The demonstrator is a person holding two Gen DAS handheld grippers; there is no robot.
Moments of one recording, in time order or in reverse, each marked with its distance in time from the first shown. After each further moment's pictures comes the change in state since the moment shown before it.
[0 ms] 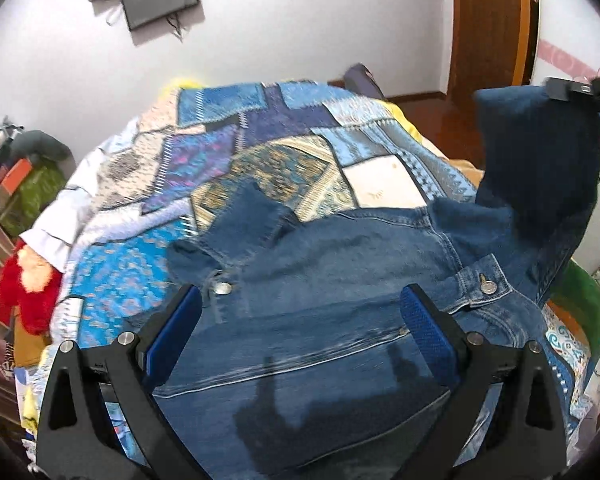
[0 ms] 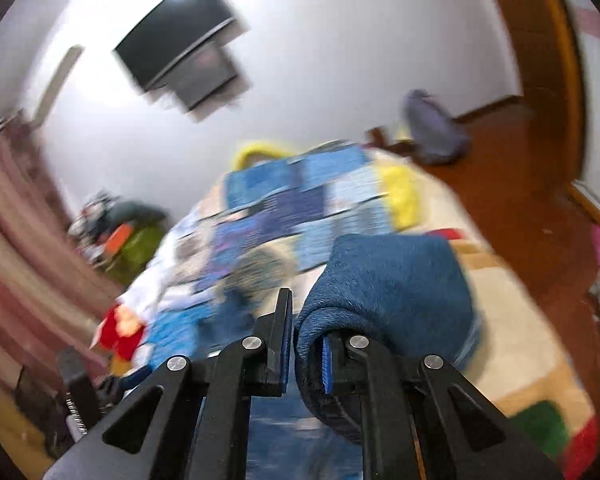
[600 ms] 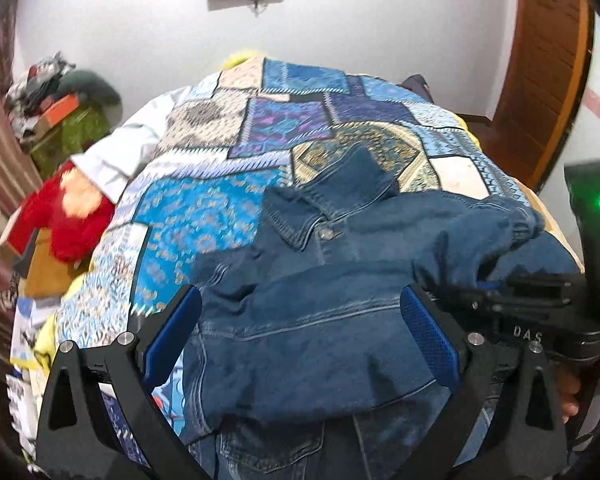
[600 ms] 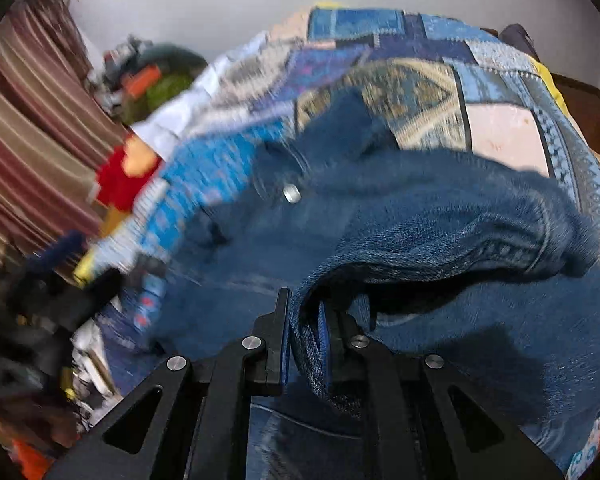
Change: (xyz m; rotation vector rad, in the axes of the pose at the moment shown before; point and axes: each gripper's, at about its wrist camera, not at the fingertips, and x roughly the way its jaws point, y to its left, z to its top) left arm -0.028 0.109 -0.063 -0.215 0.038 0.071; right arm 0.157 0.137 -0.170 -0.246 0.455 0.001
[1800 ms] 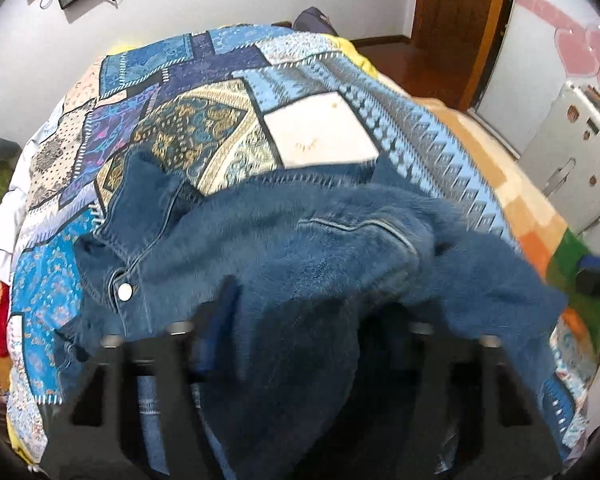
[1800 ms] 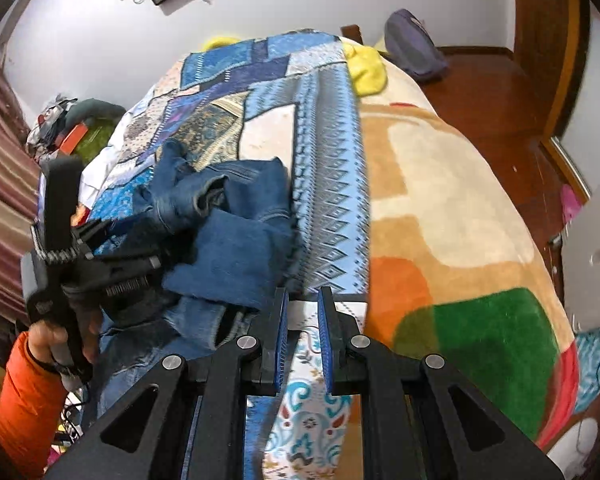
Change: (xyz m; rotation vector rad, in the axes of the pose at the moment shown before) left arm 0.101 -0.197 0.042 0.310 0.175 -0.185; right arm -0.148 -0.187 -0.056 0.223 -0.082 -0.166
